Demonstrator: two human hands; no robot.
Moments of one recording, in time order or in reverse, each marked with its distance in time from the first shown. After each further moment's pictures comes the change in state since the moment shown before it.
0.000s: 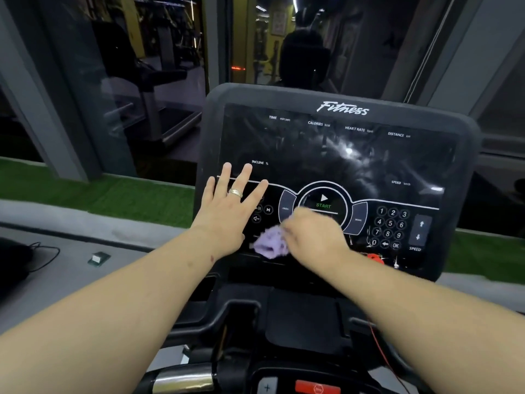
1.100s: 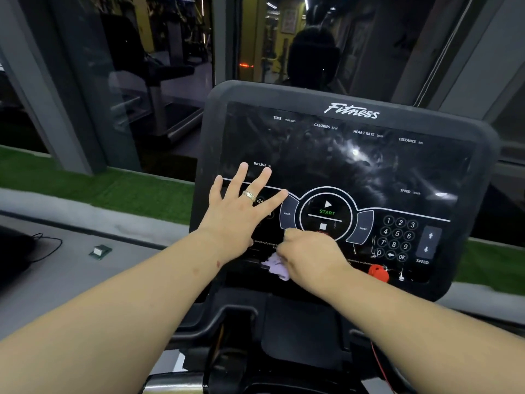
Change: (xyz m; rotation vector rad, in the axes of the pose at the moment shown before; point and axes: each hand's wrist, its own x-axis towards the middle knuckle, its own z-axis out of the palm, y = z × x) left_hand 0.008 0.013 -0.008 0.050 -0.012 0.050; right_hand -0.002 0.010 0.033 -0.019 -0.015 -0.259
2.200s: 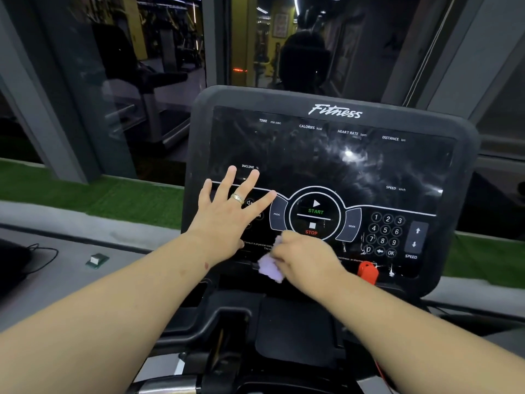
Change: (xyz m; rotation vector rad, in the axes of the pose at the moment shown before) left_hand -0.002 0.000 -0.001 0.031 -0.009 0.002; right_hand -0.014 0.011 0.015 0.161 0.039 0.045
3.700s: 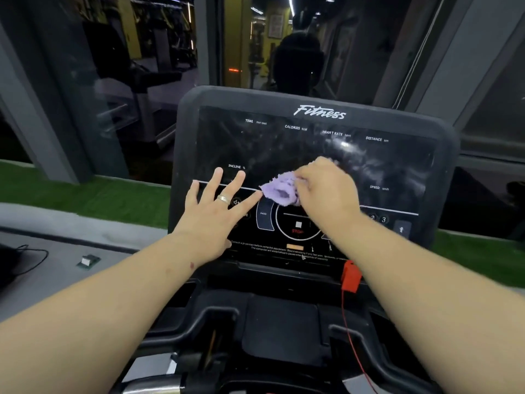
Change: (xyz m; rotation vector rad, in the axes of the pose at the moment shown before) left_hand 0.001 0.004 -0.001 0.021 -0.029 -0.022; right_hand 0.042 0.031 -0.107 -0.167 0.305 0.364
